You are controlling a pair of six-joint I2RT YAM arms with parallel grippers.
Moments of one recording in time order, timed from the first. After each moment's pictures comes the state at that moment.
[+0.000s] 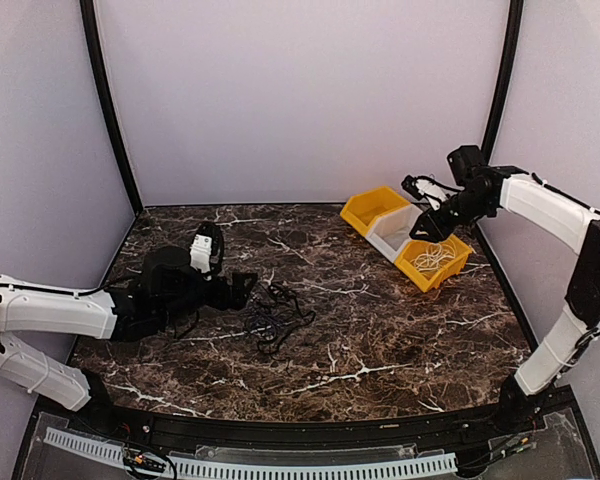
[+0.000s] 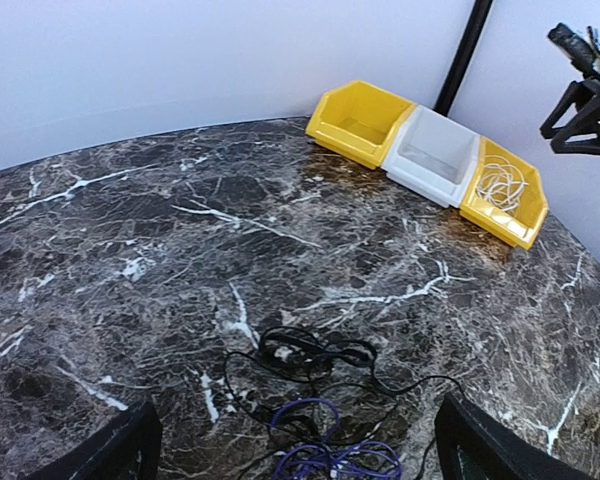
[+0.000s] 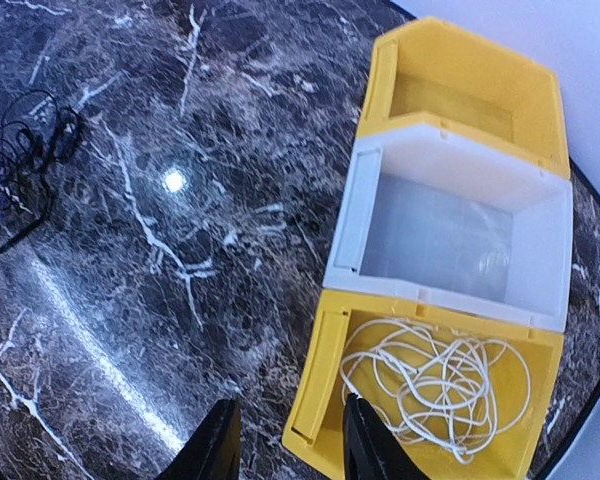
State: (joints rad) left arm -0.83 1.26 0.56 0.34 -0.26 -0.31; right arm 0.24 1.61 1.40 -0.79 -0.31 -0.48
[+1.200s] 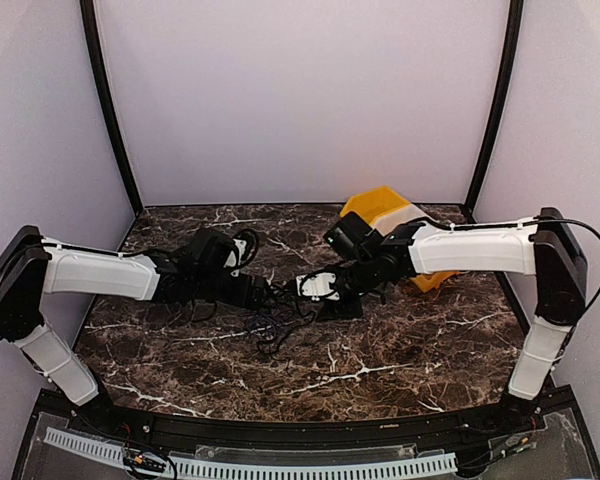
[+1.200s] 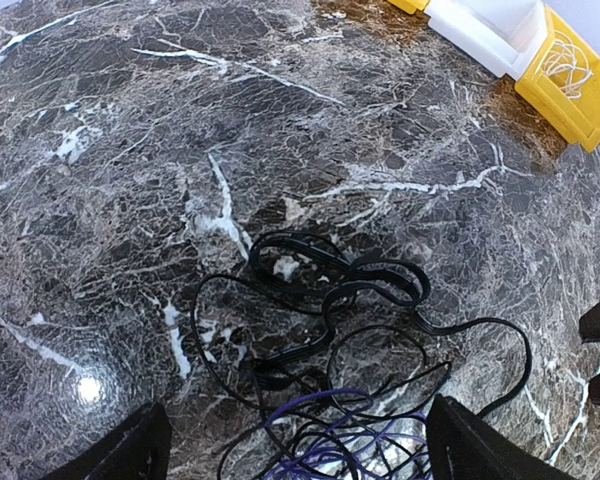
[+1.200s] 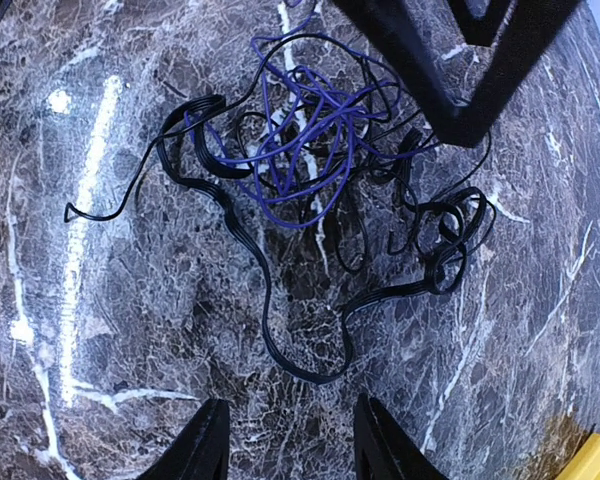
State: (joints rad) left arm -0.75 1.58 0.88 -0.07 -0.06 -0.37; right arm 0.91 1.79 1.30 -0.53 -0.22 -0.82
